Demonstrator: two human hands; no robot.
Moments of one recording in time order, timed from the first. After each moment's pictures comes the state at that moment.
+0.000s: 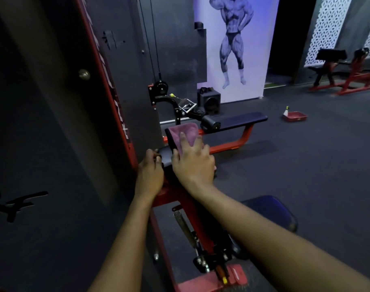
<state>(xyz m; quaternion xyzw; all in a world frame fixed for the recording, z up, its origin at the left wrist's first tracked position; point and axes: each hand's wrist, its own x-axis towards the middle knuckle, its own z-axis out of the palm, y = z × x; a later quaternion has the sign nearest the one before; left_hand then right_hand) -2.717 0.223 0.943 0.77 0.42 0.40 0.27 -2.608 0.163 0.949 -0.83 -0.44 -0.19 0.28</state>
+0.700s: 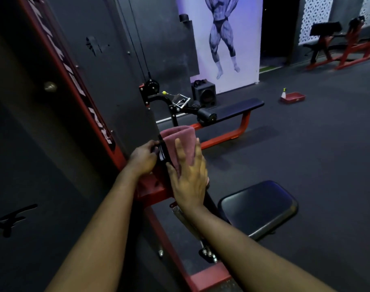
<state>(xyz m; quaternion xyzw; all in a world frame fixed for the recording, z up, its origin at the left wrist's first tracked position) -2.685 0.260 0.978 0.86 0.43 0.19 0.20 -2.616 0.126 0.895 -0.72 -0.41 -0.15 0.55</state>
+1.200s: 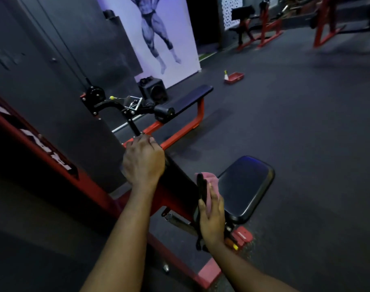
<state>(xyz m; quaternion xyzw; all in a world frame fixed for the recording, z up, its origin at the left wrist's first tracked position) -2.635 0.220 0.971 0.87 0.38 0.31 0.09 -2.629 0.113 0.718 -0.73 -0.13 -0.02 0.67</state>
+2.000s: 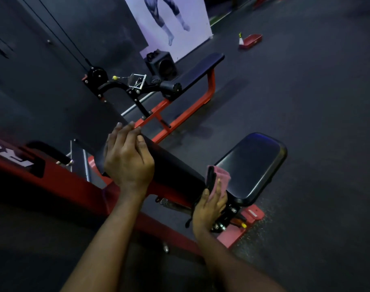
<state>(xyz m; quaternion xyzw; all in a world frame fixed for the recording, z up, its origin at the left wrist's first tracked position) -2.630 0.218 0.911 0.85 0.24 0.46 -0.06 -2.616 0.156 0.644 -0.73 0.09 0.03 0.67</state>
